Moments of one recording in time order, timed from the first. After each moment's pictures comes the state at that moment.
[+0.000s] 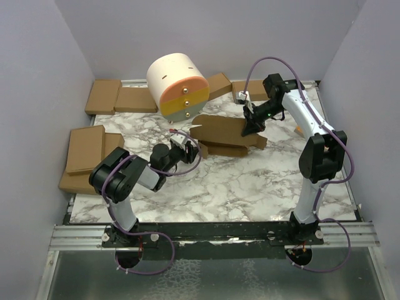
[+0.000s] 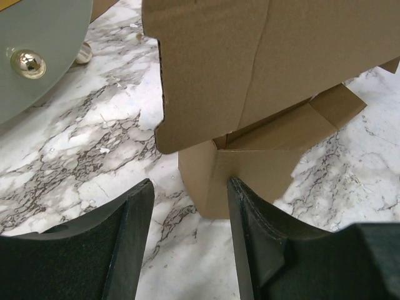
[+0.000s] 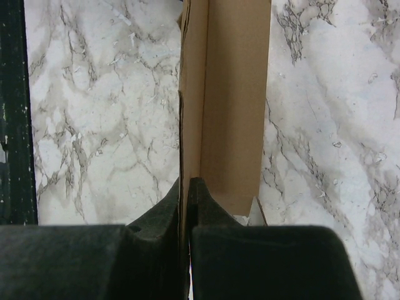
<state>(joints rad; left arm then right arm) -0.50 1.76 0.43 1.22 0.23 -0.10 0.21 1.96 1.84 -1.33 -0.87 -1.16</state>
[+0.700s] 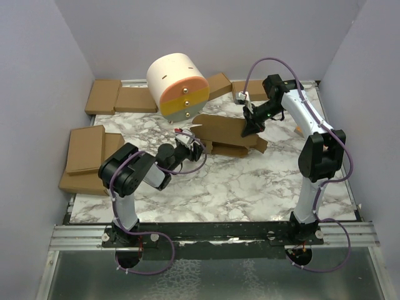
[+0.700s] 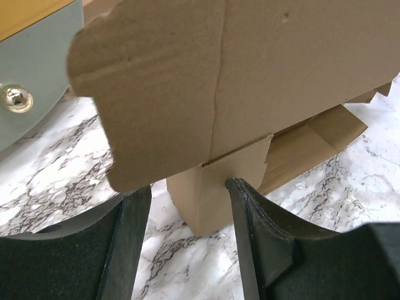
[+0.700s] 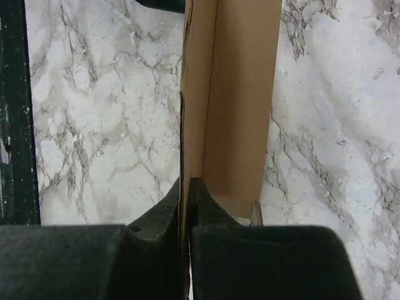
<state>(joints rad) -0.54 1.86 0.49 1.32 0.19 -0.08 0.21 1.97 1.84 -1.33 -0.87 -1.15</state>
